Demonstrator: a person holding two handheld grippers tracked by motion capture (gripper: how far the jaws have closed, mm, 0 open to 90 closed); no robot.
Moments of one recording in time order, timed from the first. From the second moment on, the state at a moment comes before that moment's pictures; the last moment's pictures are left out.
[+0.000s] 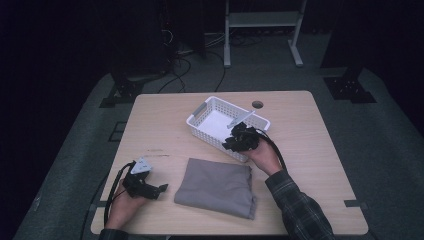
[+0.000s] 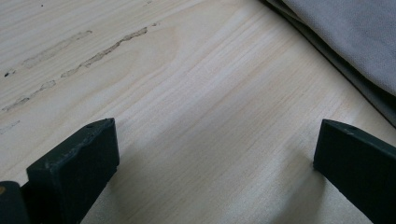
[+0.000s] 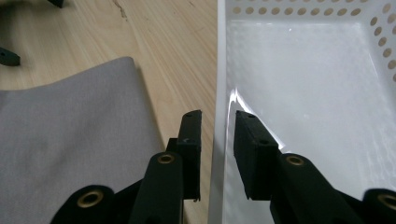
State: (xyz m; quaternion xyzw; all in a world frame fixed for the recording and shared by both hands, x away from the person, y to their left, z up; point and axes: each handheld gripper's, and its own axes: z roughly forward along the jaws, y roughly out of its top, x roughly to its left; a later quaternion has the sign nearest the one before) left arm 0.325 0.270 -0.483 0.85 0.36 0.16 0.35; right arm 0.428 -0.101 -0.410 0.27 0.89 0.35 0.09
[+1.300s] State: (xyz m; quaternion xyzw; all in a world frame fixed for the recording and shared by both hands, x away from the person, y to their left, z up) left arm 0.326 0.270 -0.483 0.85 0.36 0.16 0.35; right arm 0.413 -0.141 -0.388 0.29 0.88 0.35 0.11
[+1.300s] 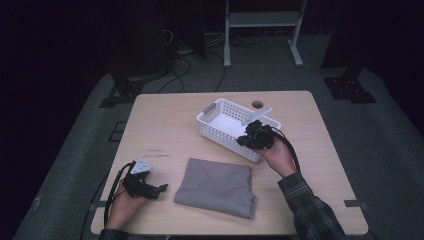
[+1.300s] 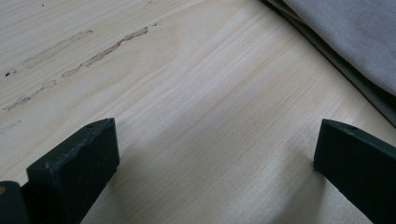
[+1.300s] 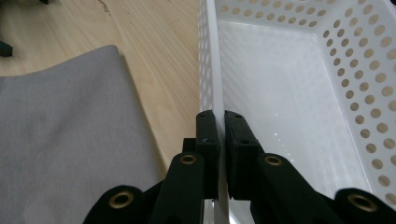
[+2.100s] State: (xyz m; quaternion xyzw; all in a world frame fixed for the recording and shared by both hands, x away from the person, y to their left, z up) left arm 0.326 0.270 -0.483 0.85 0.36 0.16 0.36; right arm 0.382 -0.199 -0.388 0.33 0.87 0.36 0.12
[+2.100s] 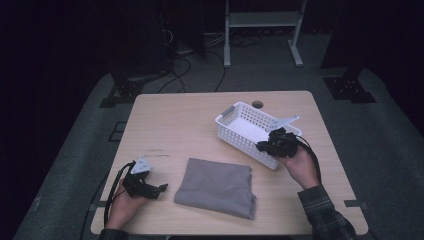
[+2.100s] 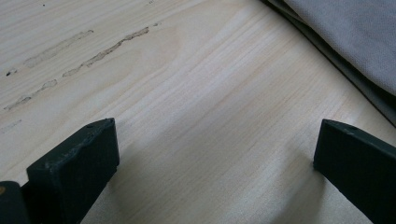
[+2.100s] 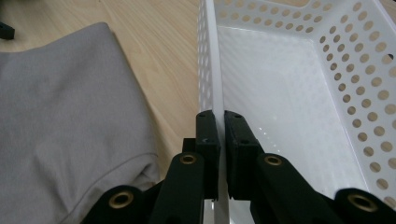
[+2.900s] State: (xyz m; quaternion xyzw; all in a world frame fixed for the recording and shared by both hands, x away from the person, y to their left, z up) left arm 0.326 0.270 -0.483 0.85 0.36 0.16 0.35; right arm 0.355 -0.245 -0.391 0.36 0.85 0.36 0.13
